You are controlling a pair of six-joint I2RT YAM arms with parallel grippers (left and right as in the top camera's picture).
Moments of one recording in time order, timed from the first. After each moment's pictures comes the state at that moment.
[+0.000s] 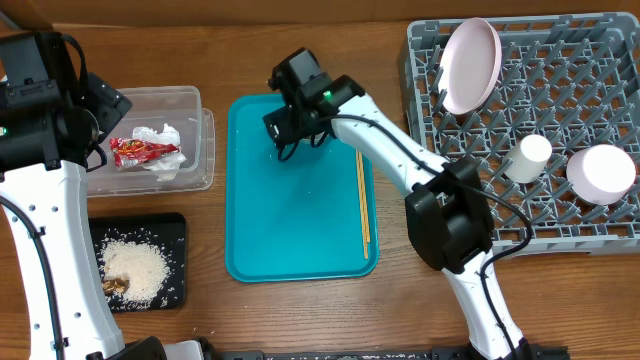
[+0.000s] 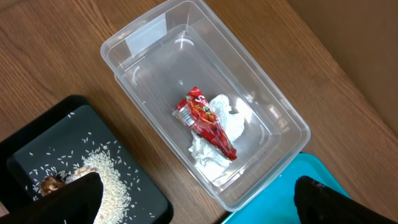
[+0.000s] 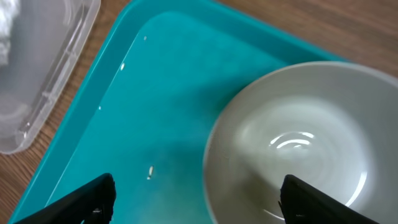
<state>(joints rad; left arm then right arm) 0.24 1.51 1.77 -1.23 -0.26 -0.67 0.63 2.37 2.08 -0.78 -0.15 0.14</state>
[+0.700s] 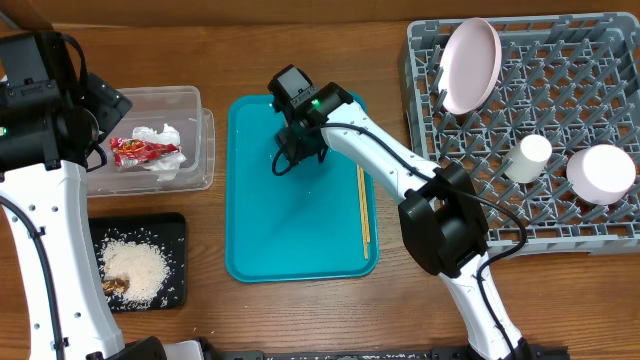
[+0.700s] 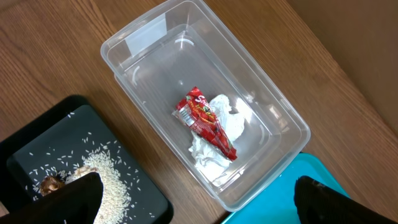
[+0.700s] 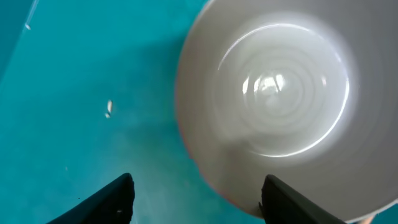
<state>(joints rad) 0.24 1.51 1.77 -1.23 -0.26 -0.67 0.67 2.37 2.08 -0.99 0.01 0.12</state>
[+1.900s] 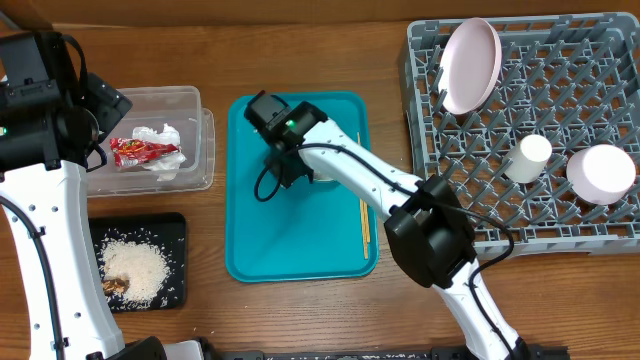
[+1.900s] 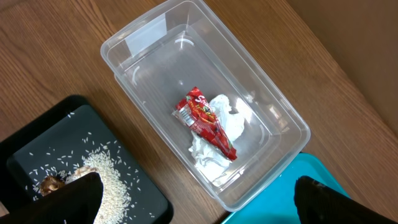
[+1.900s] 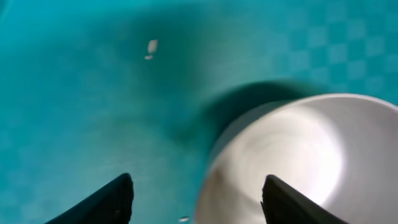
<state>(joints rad) 0.24 1.51 1.77 -1.23 -0.26 -0.67 0.77 2.37 2.08 -1.08 0.12 0.12</state>
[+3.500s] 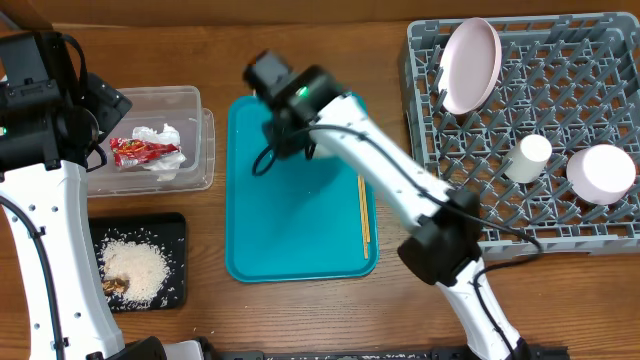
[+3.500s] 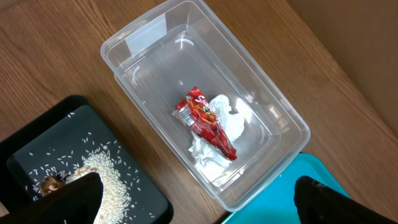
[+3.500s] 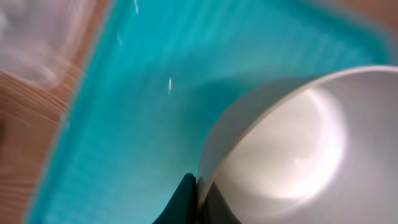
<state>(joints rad) 0.24 1.51 1.77 -1.23 -0.26 -0.67 0.73 2.34 2.47 -1.37 0.05 0.25</state>
